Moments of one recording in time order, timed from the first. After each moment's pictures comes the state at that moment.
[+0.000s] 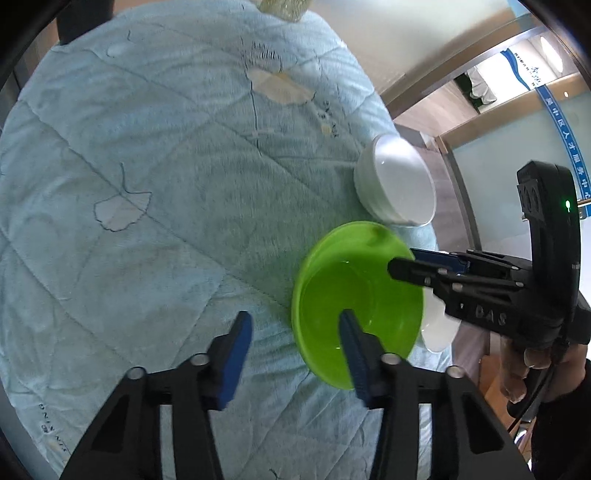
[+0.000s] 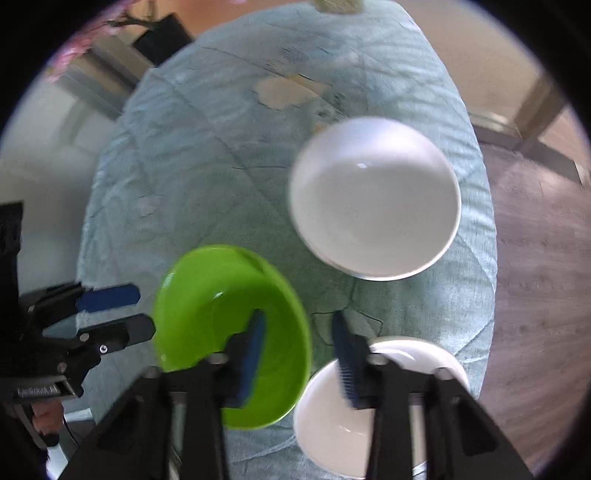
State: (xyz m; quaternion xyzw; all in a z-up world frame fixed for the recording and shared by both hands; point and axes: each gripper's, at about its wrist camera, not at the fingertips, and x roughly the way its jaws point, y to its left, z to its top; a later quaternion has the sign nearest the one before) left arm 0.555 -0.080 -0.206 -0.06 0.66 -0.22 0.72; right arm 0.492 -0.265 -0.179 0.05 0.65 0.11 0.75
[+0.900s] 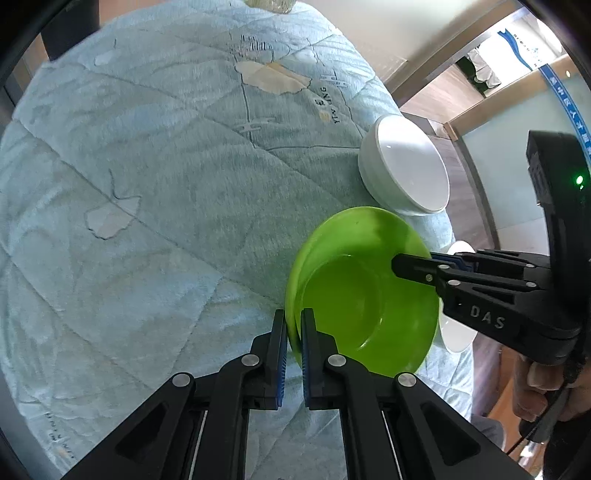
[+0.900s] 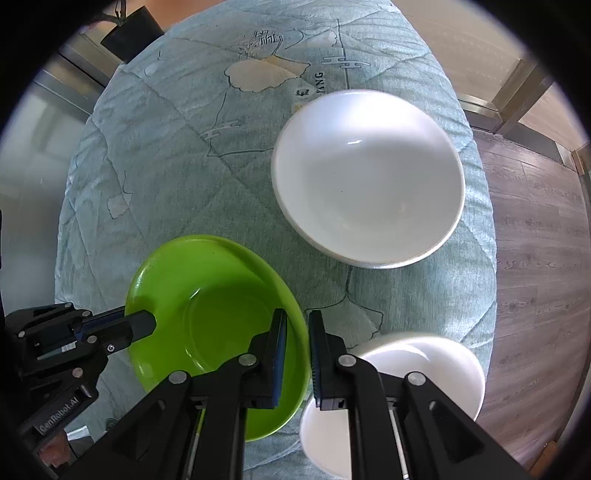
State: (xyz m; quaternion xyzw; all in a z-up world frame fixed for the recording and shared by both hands) left arm 0.552 -0.104 -0.208 -0.01 0.66 -0.20 0.73; right arm 0.495 -0.252 -0.192 0.05 0.66 0.06 0.75
